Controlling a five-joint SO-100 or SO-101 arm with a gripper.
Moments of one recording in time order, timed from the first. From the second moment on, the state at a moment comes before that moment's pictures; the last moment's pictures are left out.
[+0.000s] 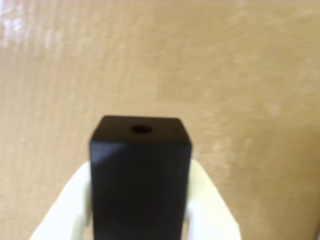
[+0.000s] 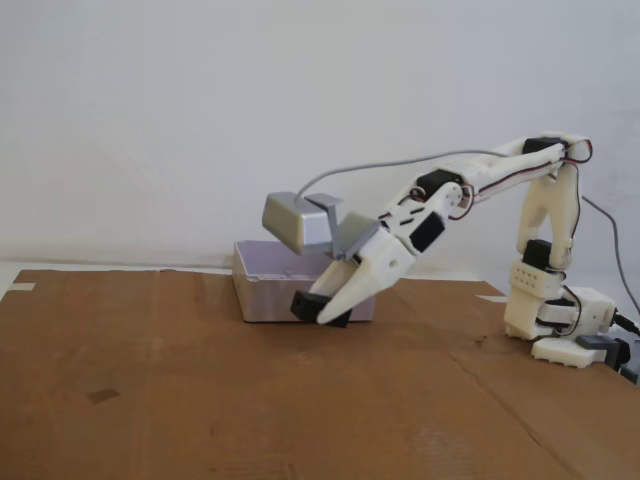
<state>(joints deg) -12.0 81.7 101.2 23.4 10.2</state>
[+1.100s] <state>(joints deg) 14.7 87.8 101.3 23.4 10.2</state>
